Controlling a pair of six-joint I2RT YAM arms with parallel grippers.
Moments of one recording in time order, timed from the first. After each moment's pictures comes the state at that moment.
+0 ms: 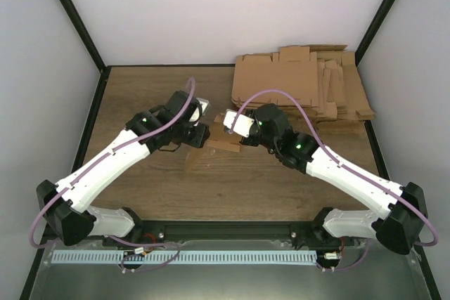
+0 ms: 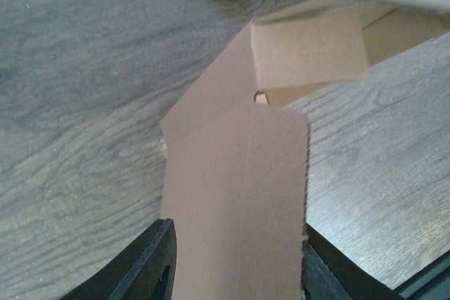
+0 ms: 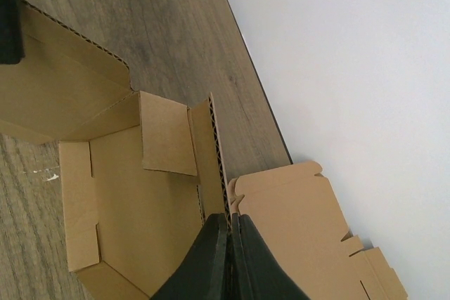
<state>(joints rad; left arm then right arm) -0.73 1.32 1.32 -0.93 -0.02 -0.30 0.83 1.20 1.01 -0.25 0.16 -0.76</state>
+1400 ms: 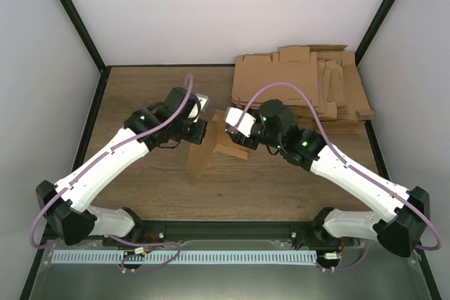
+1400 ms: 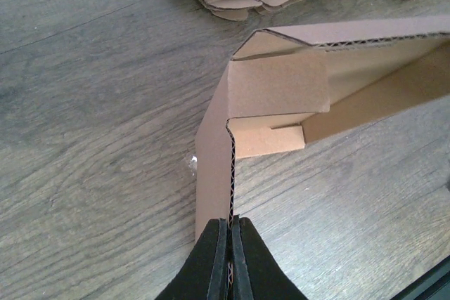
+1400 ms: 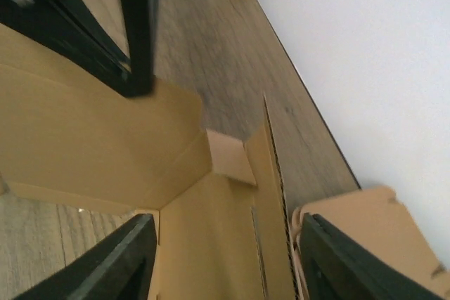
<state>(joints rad) -0.72 1.33 1.36 -0.93 -0.01 -0.29 0.81 1.18 1.05 -0.34 -0.01 -0.61</state>
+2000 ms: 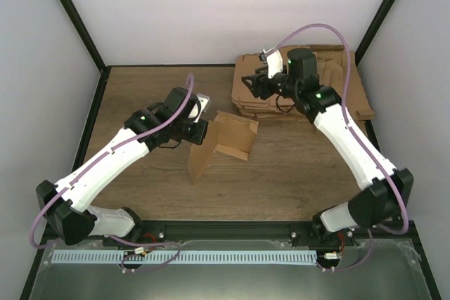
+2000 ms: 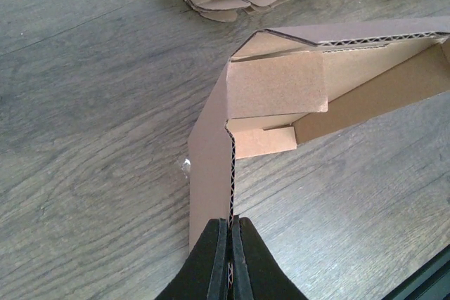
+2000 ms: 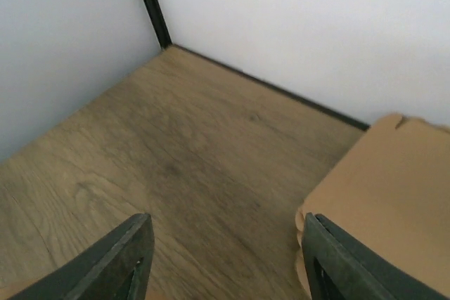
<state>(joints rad) -0.72 1.33 1.35 -0.91 0.02 -0.27 0.43 1.38 1.43 -0.41 -0.35 -0.05</state>
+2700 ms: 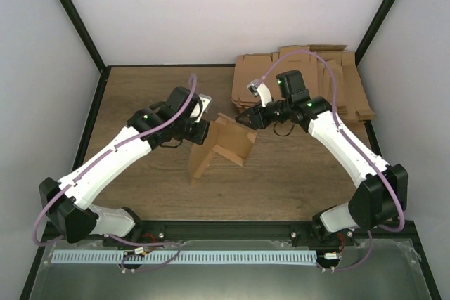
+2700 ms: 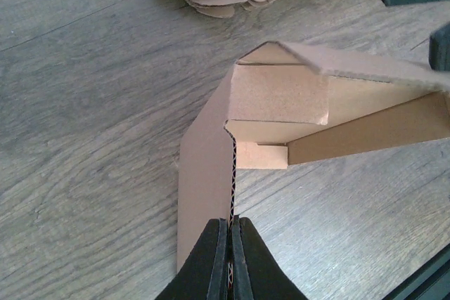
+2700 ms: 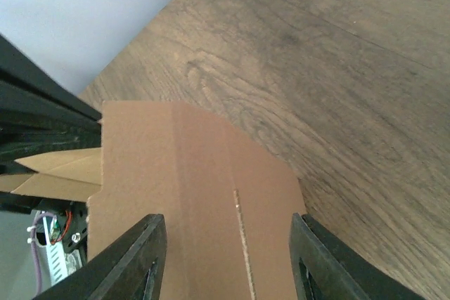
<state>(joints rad) -0.72 1.35 1.35 -0.90 0.03 -0.26 0.43 1.43 1.29 -0.62 -0.68 -0.01</state>
